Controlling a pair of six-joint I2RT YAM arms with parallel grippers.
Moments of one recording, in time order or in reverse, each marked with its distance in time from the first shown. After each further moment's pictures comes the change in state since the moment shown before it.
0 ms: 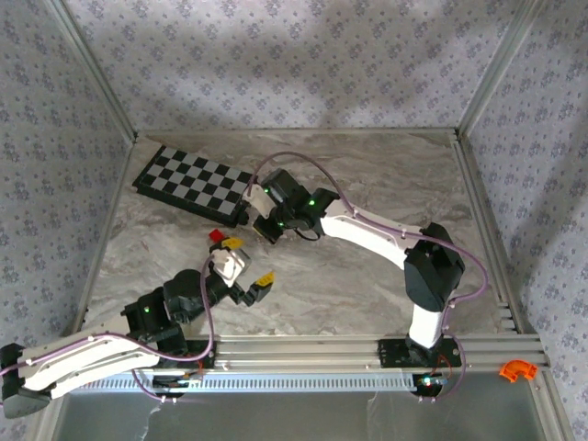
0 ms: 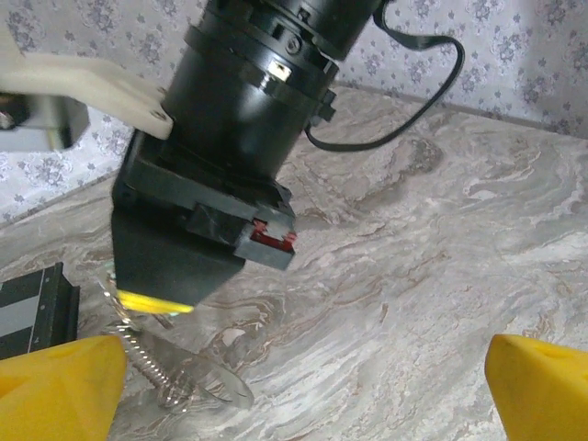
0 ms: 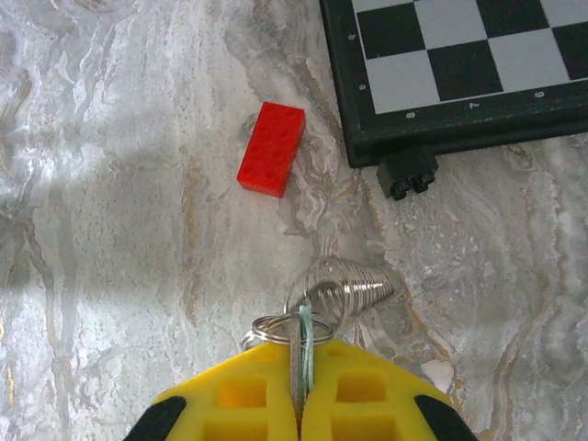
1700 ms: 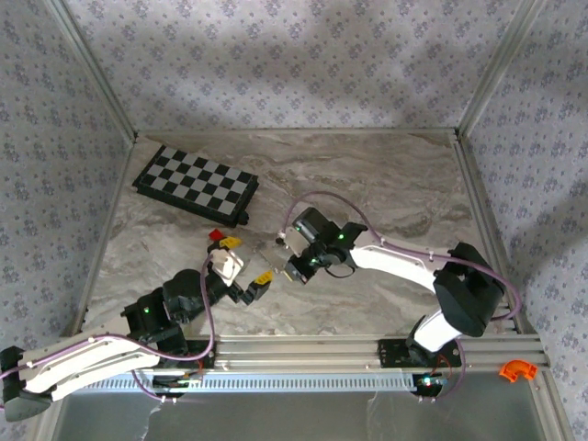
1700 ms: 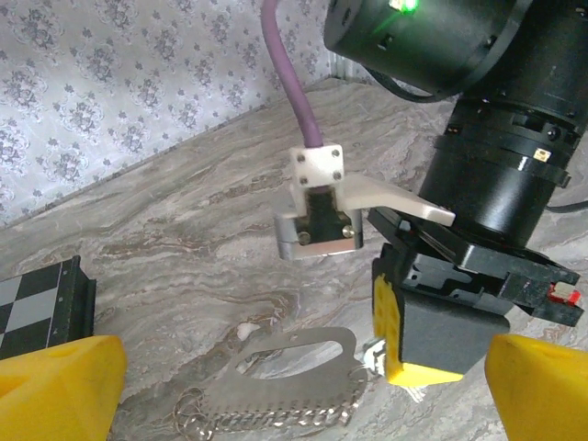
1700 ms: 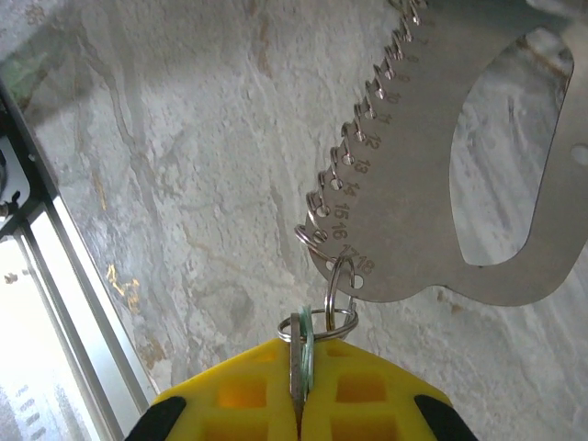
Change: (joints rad) left arm 0.018 -0.008 -0.015 0.001 -0.007 0.011; right arm 0.000 -0.260 -0.499 0.043 -0.183 0.198
